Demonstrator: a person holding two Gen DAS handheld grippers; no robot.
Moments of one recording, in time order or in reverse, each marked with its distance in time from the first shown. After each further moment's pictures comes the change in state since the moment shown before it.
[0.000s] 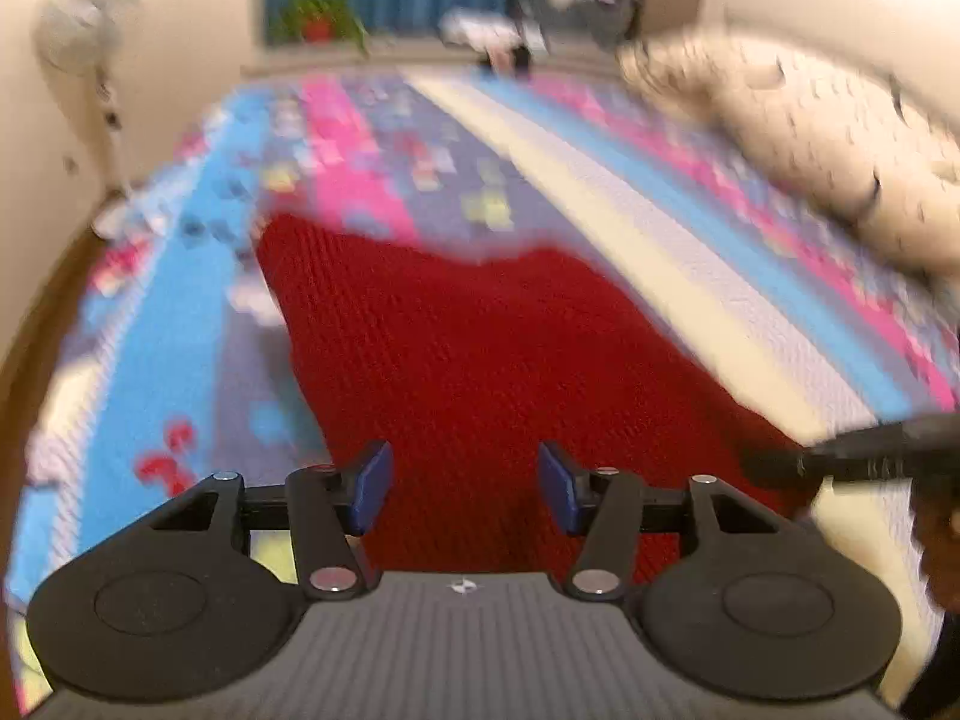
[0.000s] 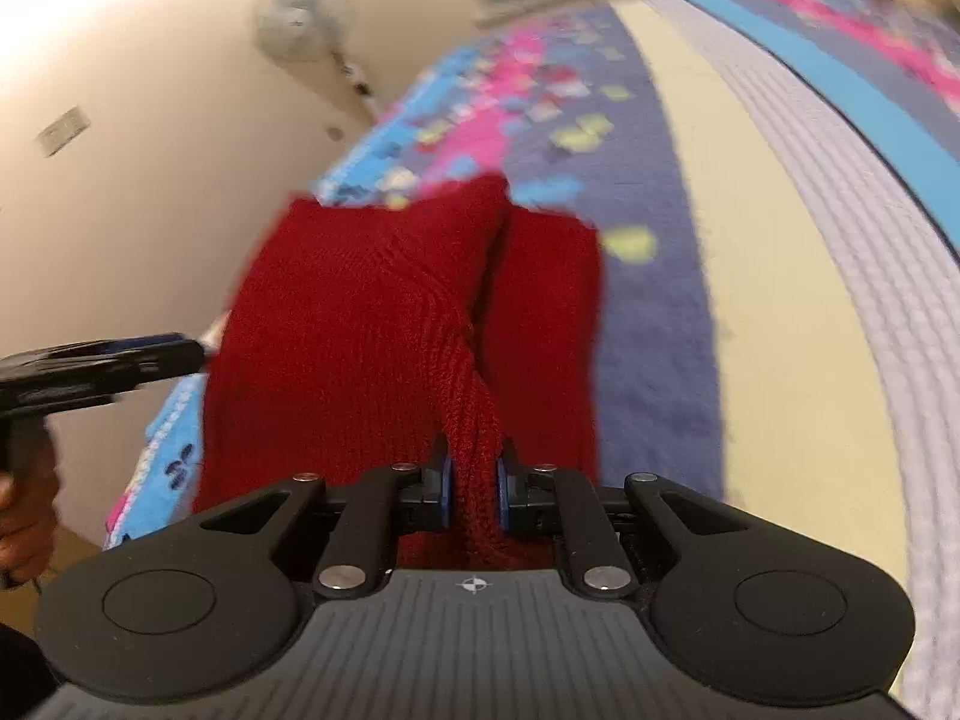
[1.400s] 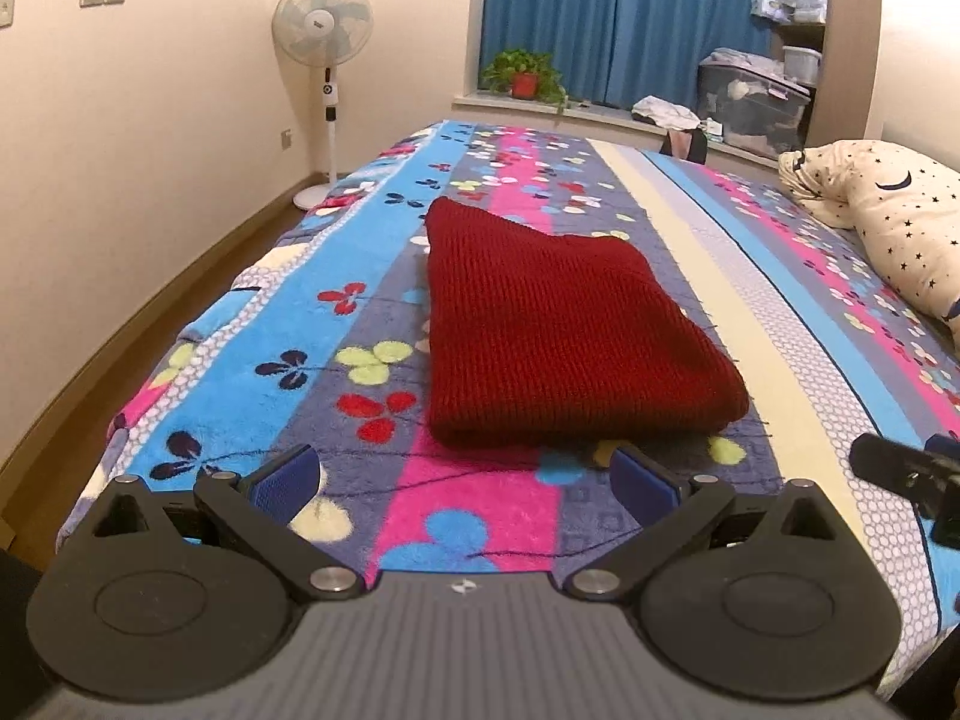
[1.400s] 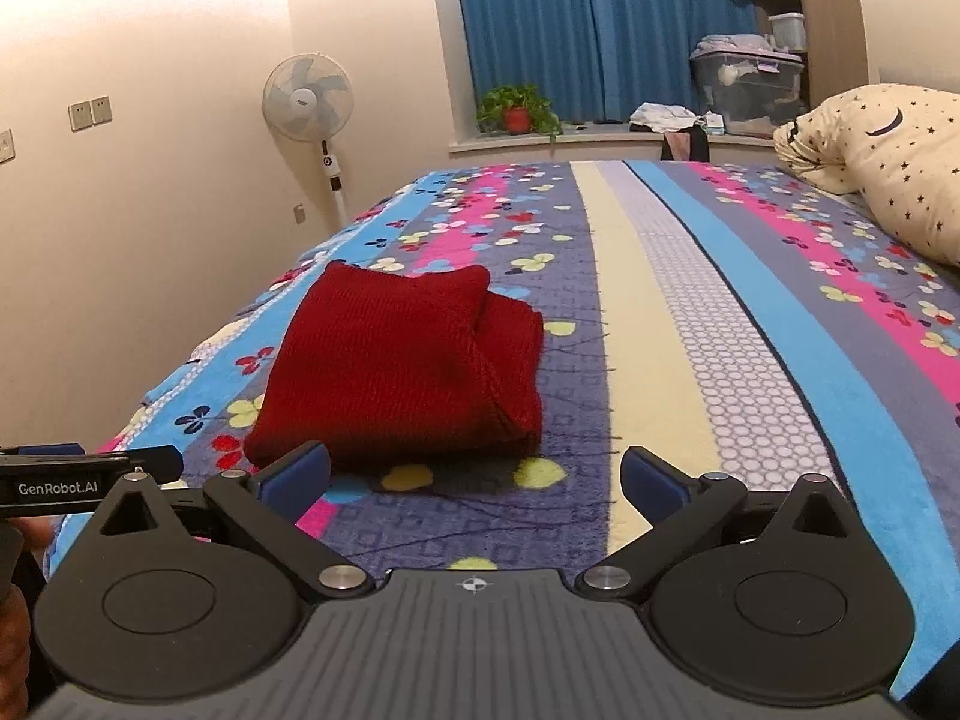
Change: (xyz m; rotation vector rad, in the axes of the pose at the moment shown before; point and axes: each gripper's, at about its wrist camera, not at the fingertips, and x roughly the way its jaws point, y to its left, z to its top) left arm -0.177 -0.112 -0.118 -0.328 -0.193 0.324; right arm -0.166 0.088 -0.129 -0.242 -0.335 -0.211
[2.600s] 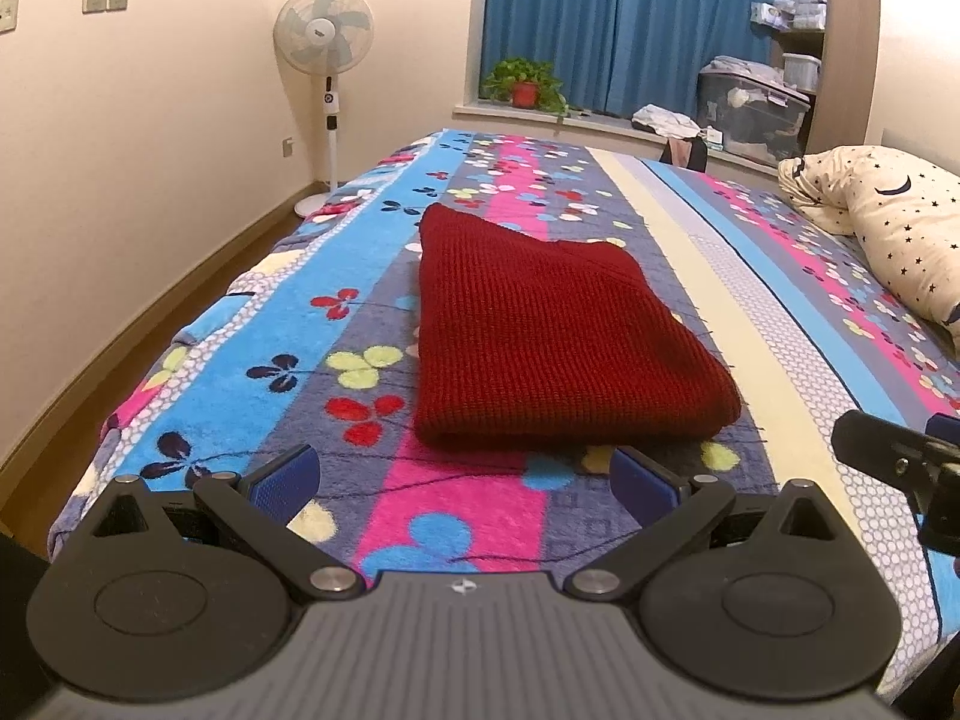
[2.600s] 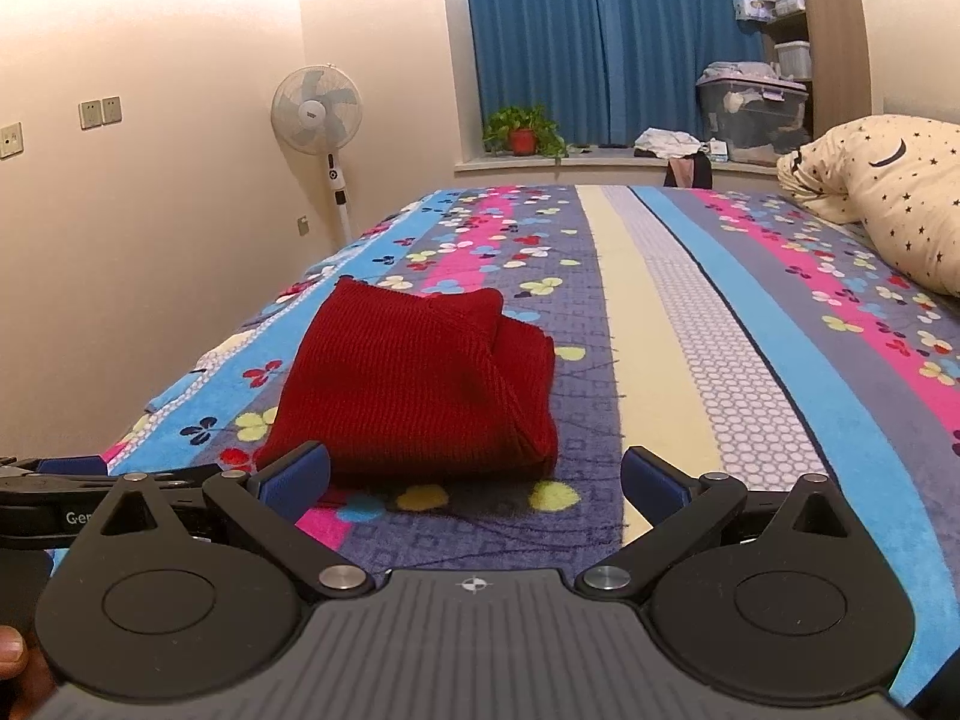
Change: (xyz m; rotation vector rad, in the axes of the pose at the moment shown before) left arm 0.002 -0.008 -0.006 0.001 -0.023 0.000; right arm -0.011 0.018 0.003 -0.044 -0.057 -0.007
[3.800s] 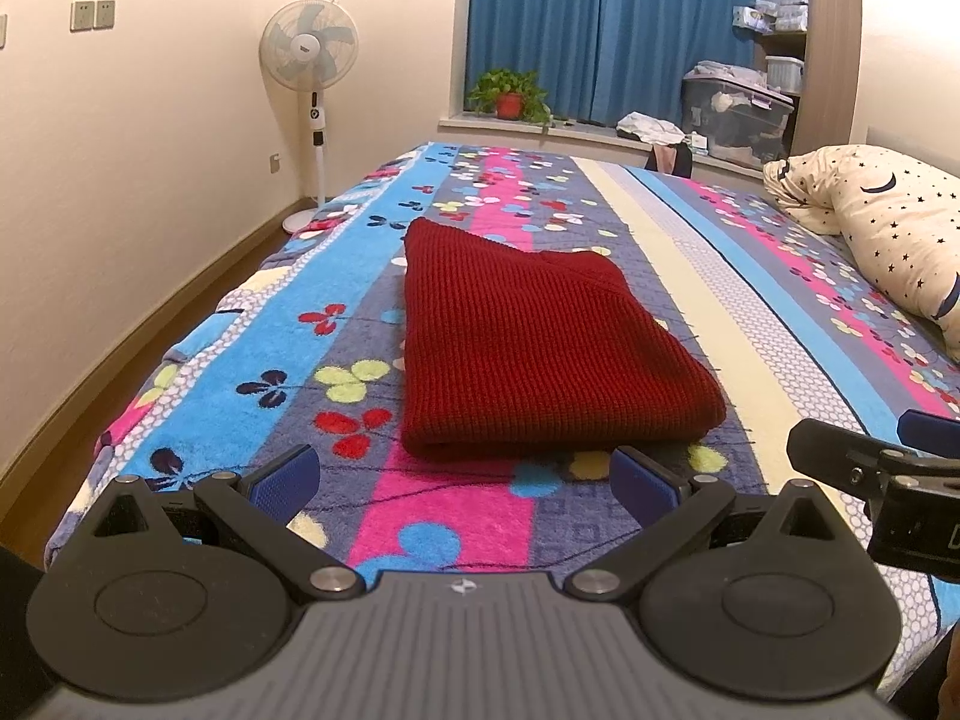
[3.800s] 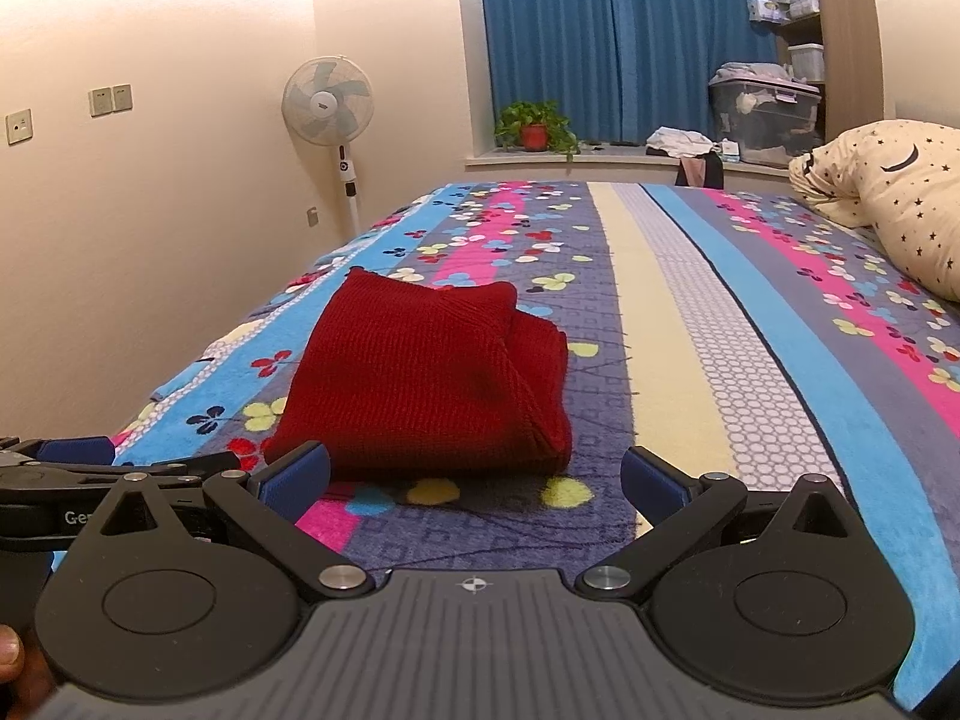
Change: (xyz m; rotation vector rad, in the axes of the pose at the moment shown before) left arm -0.001 -0.003 -0.001 0.026 -0.026 -0.020; right arm 0.005 0.004 -0.001 -0.020 0.009 0.017
